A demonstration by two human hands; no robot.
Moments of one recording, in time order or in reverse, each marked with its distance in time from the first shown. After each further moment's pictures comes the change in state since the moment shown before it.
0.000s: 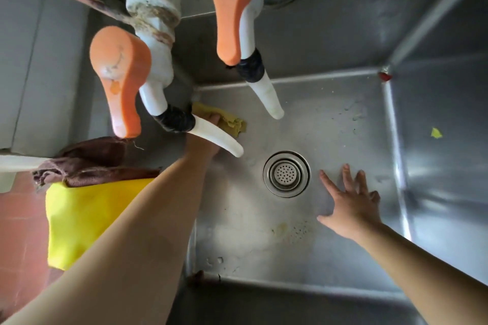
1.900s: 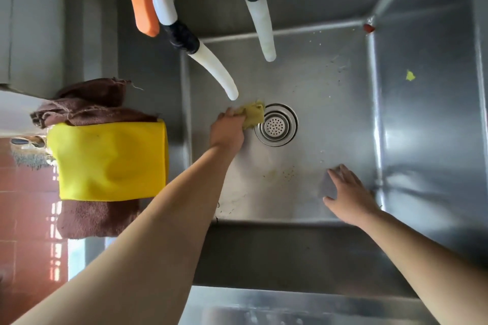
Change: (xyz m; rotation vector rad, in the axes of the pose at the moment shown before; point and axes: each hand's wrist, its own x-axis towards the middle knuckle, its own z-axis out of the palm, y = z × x) left_hand -0.115 0.062 0.041 0.191 -0.089 0.082; right_hand -0.083 0.029 0.050 0.205 -0.192 0.087
